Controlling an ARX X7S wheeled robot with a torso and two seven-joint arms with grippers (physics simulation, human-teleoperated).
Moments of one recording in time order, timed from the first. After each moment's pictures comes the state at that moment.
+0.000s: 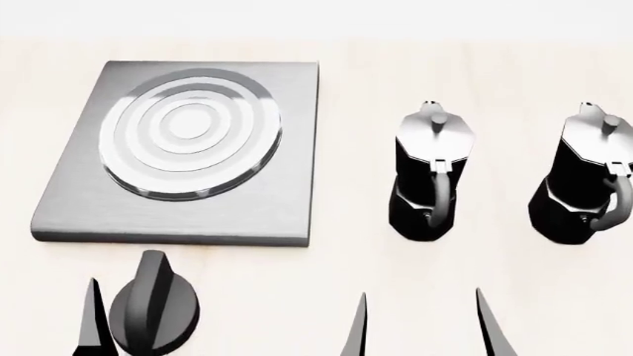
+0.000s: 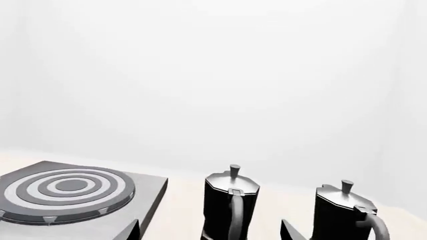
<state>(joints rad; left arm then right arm) 0.06 -0.29 0.22 0.39 -0.17 0.08 -0.35 -0.09 0.30 -0.29 -0.47 -0.02 -0.05 0.37</state>
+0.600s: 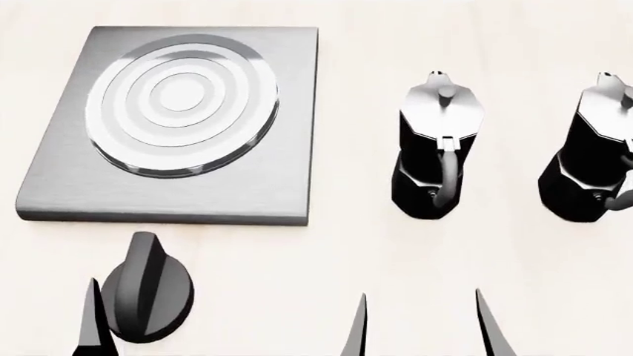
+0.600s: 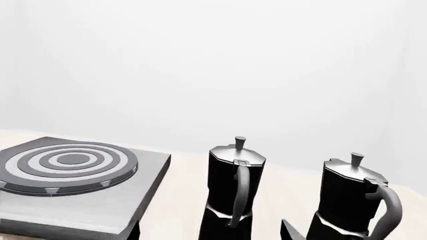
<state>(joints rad) 0.06 -0.30 0.23 0.39 -0.18 0.07 -0.36 -0.08 0.31 -0.30 -0.47 -0.02 -0.05 0.38</state>
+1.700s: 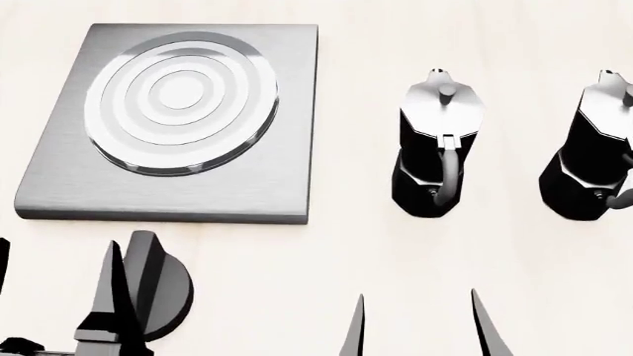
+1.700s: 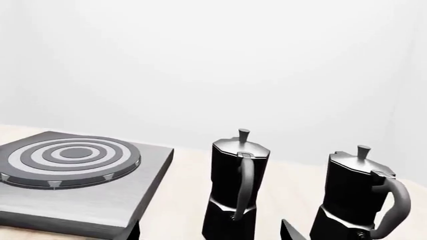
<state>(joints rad) -0.04 -0.31 0.28 0.53 -0.29 -0.08 -0.36 -0.07 0.33 -0.32 -0.45 0.00 -0.05 0.39</state>
